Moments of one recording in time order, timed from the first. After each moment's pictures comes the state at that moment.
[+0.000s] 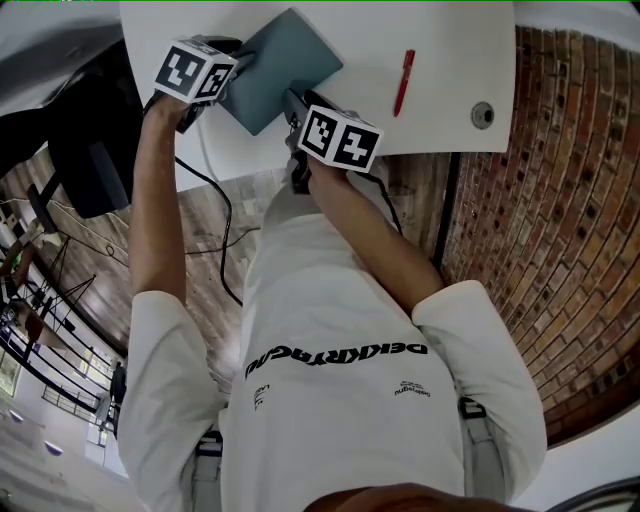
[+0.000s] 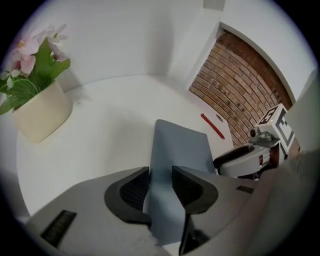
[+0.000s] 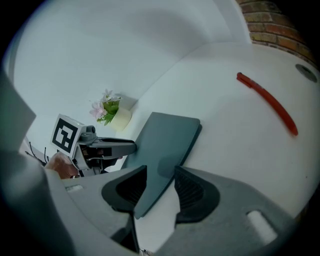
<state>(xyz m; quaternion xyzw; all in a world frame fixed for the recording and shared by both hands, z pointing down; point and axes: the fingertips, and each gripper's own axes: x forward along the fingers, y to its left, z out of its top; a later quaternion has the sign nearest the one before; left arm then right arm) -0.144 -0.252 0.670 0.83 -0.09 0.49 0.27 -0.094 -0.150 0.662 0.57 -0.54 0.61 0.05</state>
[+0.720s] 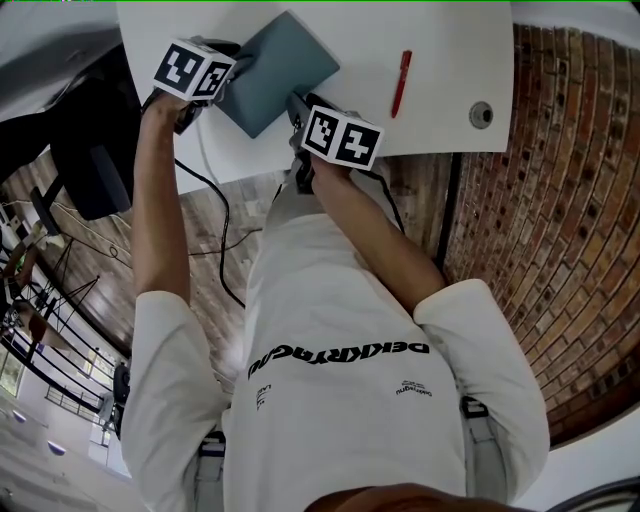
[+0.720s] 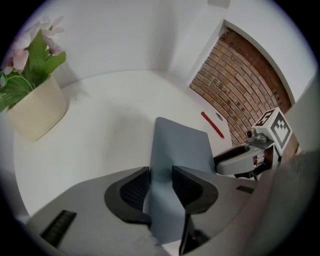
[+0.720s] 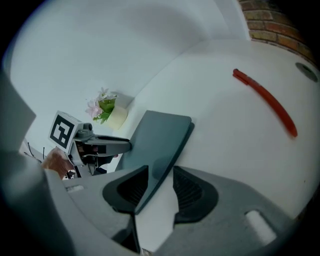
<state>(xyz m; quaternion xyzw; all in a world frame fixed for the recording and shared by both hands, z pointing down) -0.140 -0.247 0.674 0.81 -0.07 0.50 0.29 -0.084 -0.143 0.672 0.57 -0.54 0.62 0.06</state>
